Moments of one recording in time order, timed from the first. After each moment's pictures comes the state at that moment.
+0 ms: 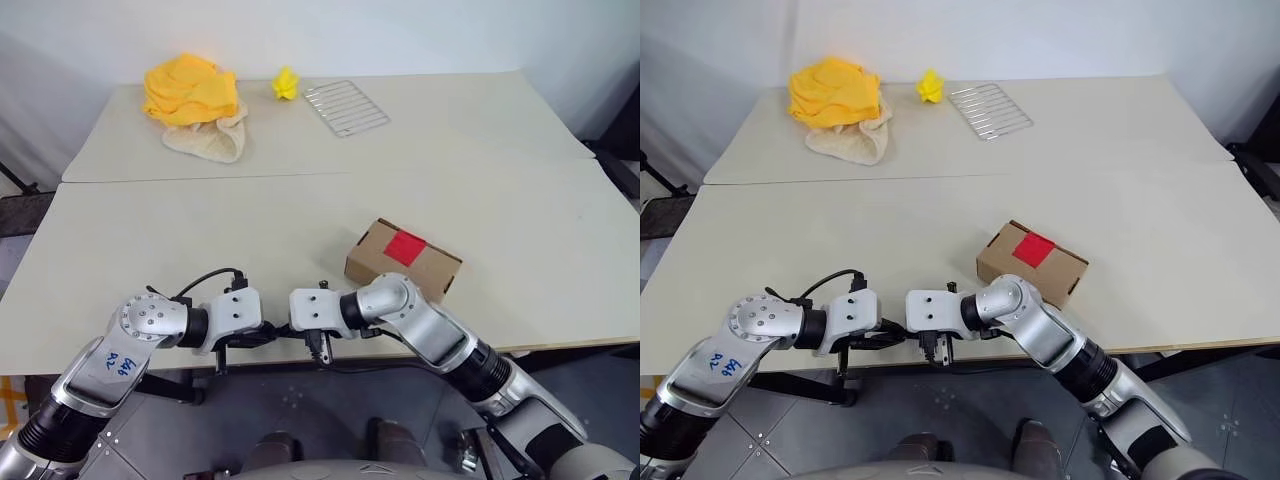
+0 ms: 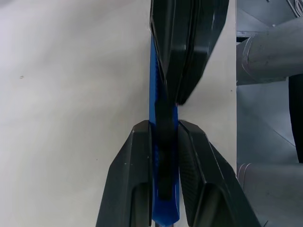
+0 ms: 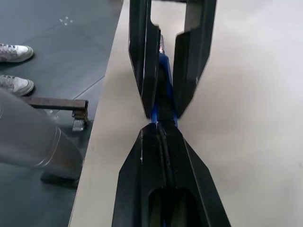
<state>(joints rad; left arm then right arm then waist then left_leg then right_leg) -0.21 0.85 -0.19 -0.39 -0.13 0.50 -0.99 -0.67 -0.35 0.65 -0.10 -0.02 0.43 1.03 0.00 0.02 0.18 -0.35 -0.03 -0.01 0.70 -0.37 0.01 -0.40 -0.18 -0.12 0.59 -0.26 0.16</state>
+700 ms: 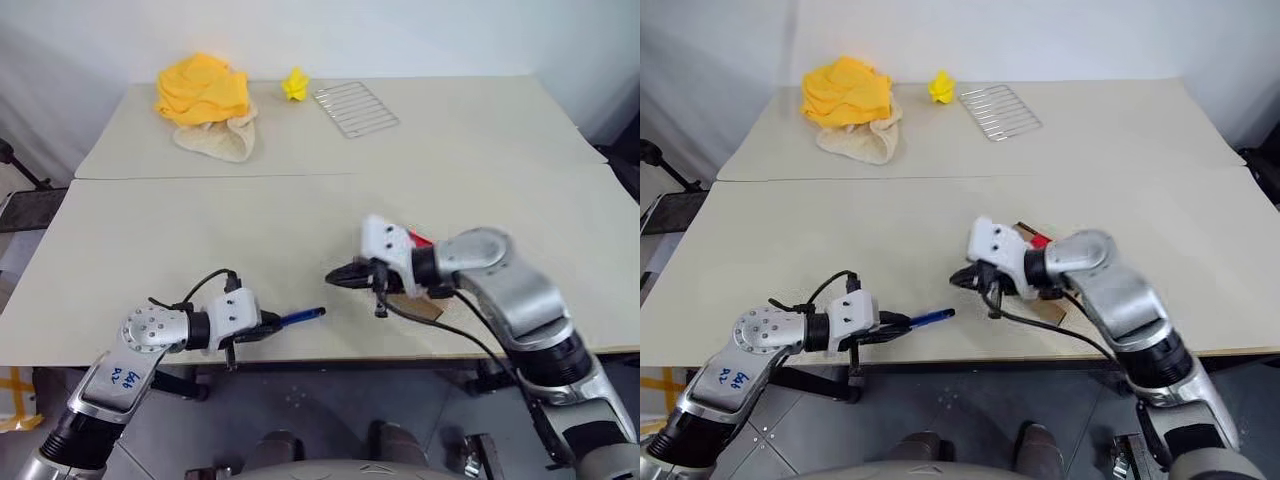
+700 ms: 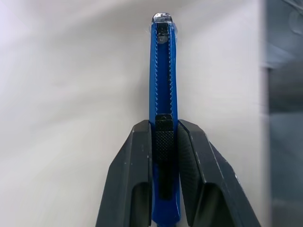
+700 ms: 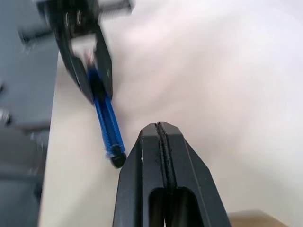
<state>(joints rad) -0.15 0.71 -0.11 -0.21 -0.11 0.17 -0.88 -0.69 -0.56 0.25 -0.39 0.25 0.84 1.08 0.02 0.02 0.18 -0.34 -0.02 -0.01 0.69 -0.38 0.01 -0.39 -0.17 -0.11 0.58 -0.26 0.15</state>
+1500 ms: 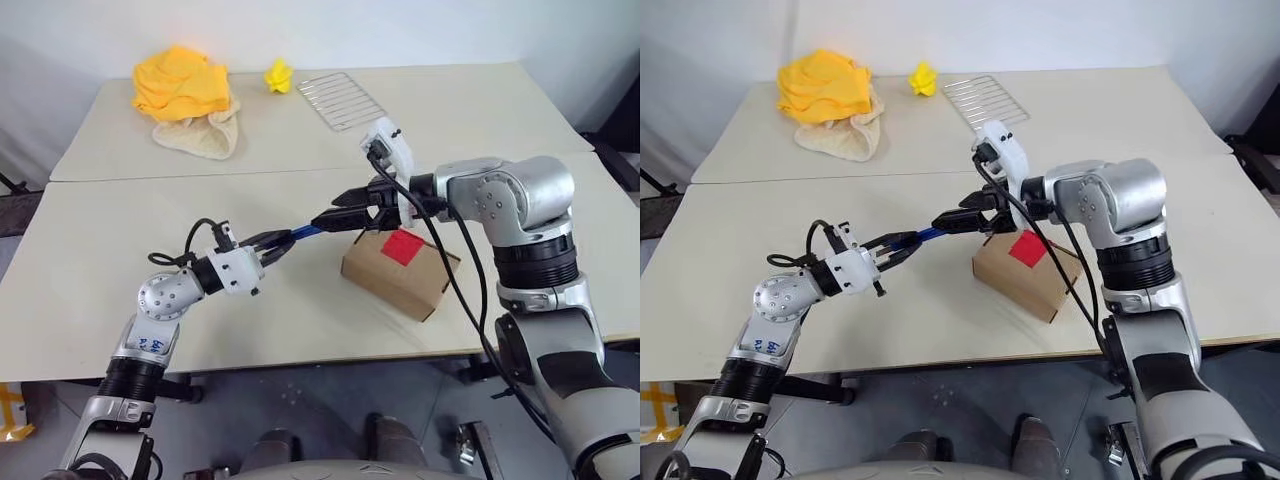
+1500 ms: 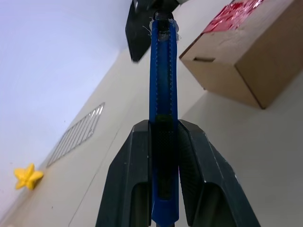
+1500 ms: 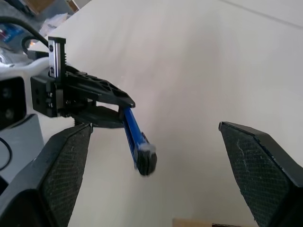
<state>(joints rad) -0.44 0.51 -0.05 0.22 0.04 -0.58 -0.63 -1.13 -0.42 0.12 0.14 0.47 1.28 0.90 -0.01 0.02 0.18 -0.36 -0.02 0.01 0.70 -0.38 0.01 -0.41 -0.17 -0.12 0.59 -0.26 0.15</state>
